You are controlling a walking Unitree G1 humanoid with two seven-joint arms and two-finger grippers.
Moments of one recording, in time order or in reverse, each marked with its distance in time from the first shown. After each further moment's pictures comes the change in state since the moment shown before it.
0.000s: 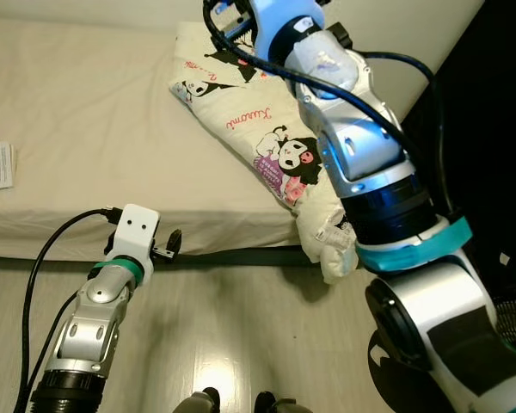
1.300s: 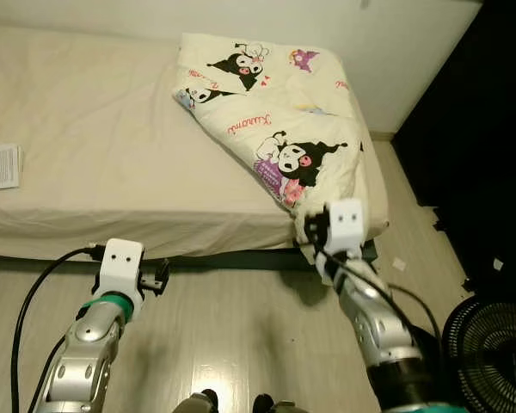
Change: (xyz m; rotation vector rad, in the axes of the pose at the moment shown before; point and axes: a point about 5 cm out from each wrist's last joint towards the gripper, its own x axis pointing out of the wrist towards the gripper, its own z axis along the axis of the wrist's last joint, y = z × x) left arm -0.027 0.001 -0.047 -0.114 0.120 0.069; right arm -0.174 0.050 -0.222 0.517 0.594 -0.166
